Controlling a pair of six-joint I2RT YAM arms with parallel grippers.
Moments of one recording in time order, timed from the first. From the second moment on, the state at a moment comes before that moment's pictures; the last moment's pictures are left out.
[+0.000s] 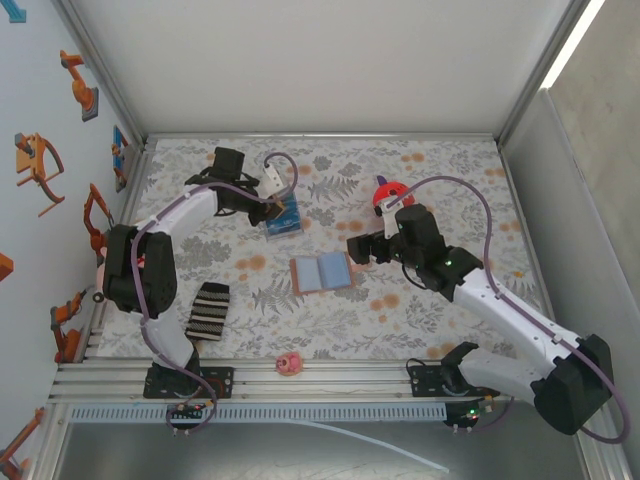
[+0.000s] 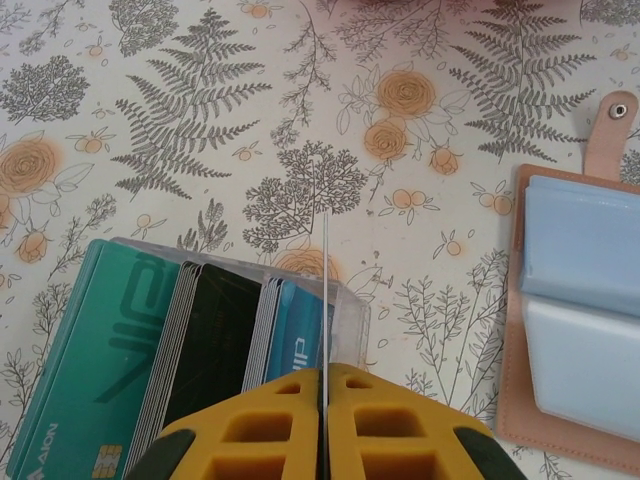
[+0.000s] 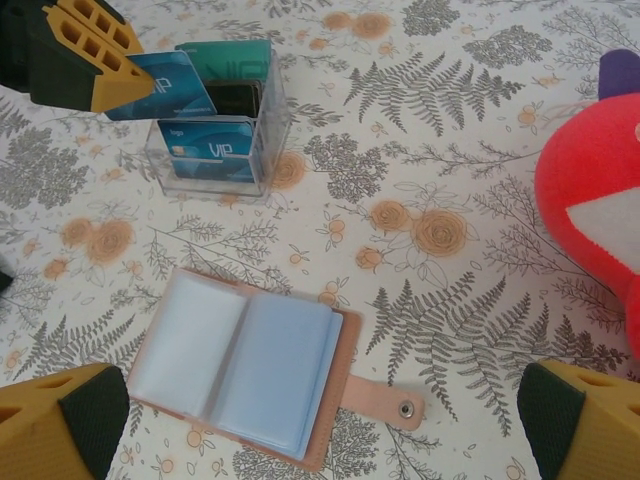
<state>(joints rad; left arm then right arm) -0.32 1.80 1.33 -0.54 0.59 0.76 0.62 1.08 0.82 -0.36 -0.04 0.24</state>
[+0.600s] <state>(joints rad) -0.30 1.91 1.40 -0.55 0.66 0.81 0.62 1.09 0.83 -0.37 0.00 0.25</state>
